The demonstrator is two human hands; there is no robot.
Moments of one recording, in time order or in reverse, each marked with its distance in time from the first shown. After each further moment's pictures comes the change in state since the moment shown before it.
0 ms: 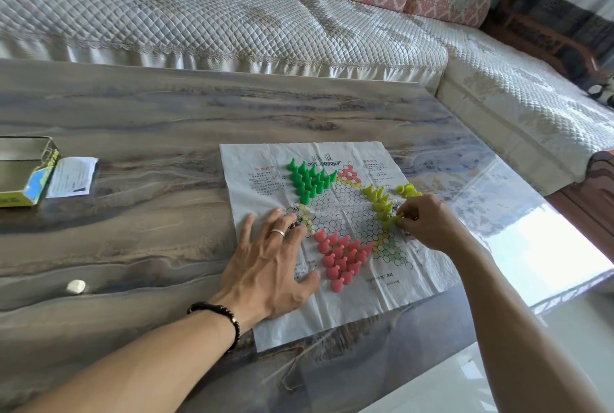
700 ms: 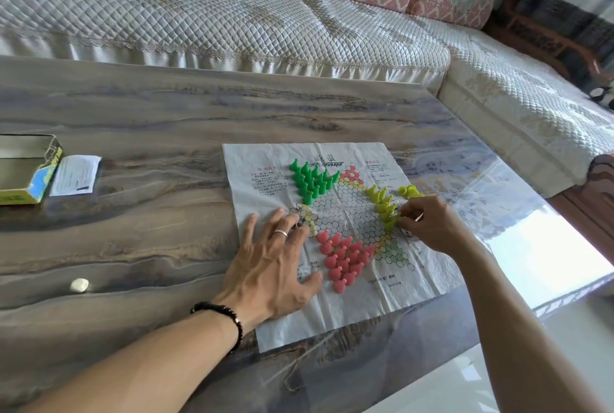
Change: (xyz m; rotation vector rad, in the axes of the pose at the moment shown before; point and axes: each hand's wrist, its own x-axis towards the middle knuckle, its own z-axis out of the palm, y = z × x) left_hand 0.000 0.000 0.001 0.000 0.003 0.000; right_hand -0.001 0.004 0.000 0.084 0.039 -0.028
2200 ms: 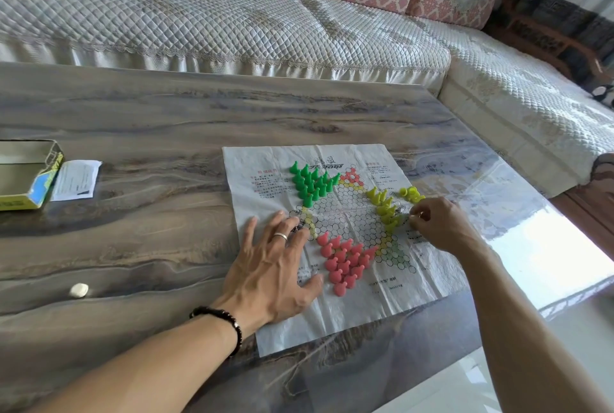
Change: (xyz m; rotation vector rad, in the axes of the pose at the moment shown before) left_hand -0.001 0.000 -0.001 -0.008 0.011 0.003; right_hand 0.002 0.008 -0.004 -0.101 0.038 0.084
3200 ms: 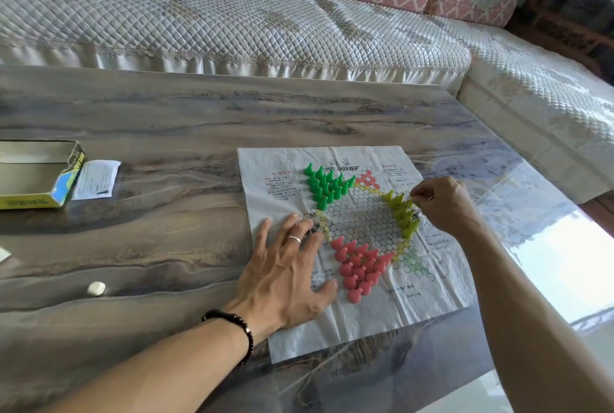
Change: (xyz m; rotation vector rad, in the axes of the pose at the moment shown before) left_hand 0.001 0.000 0.001 0.009 -0.005 -0.003; right_hand 0.040 -0.020 0.006 0.059 0.160 -0.115
